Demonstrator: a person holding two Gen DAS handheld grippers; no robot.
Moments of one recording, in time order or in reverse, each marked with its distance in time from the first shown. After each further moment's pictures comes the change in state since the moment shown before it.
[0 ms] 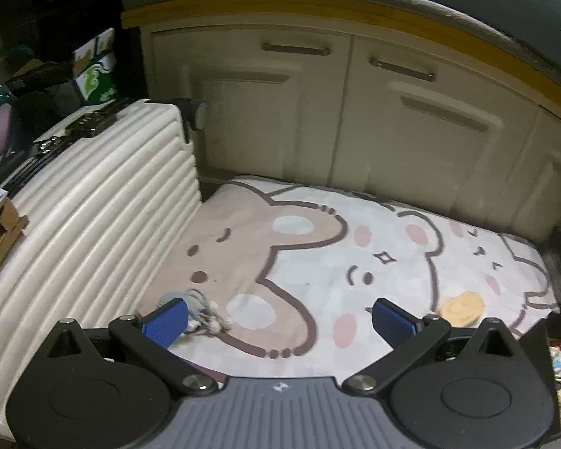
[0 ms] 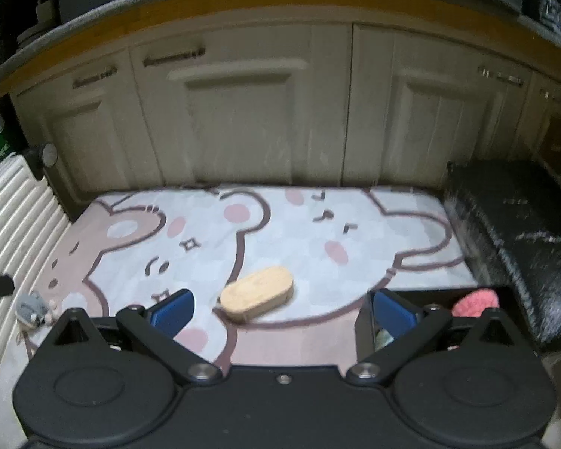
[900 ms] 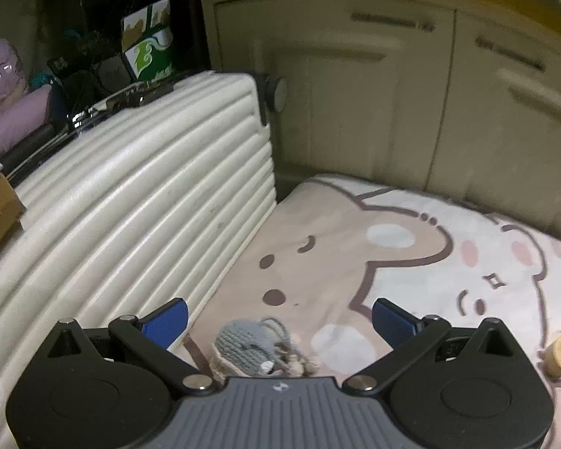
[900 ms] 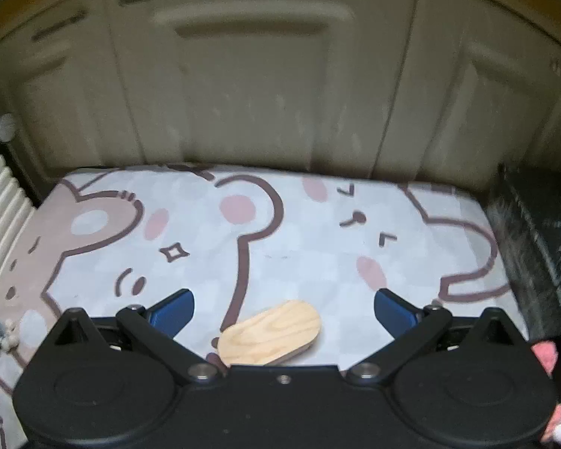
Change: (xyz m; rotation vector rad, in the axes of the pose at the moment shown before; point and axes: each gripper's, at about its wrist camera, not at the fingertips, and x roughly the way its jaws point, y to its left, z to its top) left arm 0.088 0.048 0.004 -0.048 -0.001 0.201; right arm 0.121 0.033 0.034 -0.040 0.136 -0.042
